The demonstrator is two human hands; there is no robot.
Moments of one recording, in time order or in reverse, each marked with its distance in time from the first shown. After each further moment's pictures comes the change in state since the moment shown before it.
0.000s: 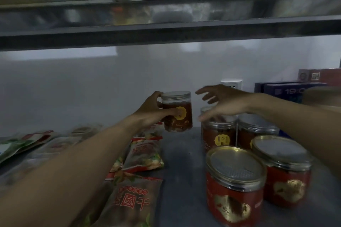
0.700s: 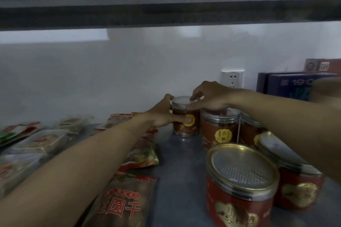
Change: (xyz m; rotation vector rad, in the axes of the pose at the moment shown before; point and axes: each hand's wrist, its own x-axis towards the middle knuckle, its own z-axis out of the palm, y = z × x) left_hand 0.037 -0.036 0.042 0.111 -0.197 -0.072; right_hand 0.049 0.008 0.027 -0.160 0.039 0.007
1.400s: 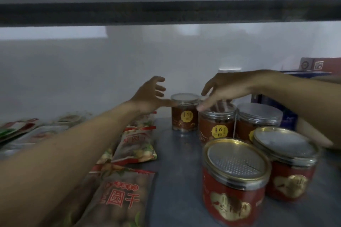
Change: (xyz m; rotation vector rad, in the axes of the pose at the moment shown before) left_hand -0.032 0.028 -0.032 0.112 0.242 0.102; right_hand -0.042 -0.005 -0.044 -0.081 -0.226 0.102
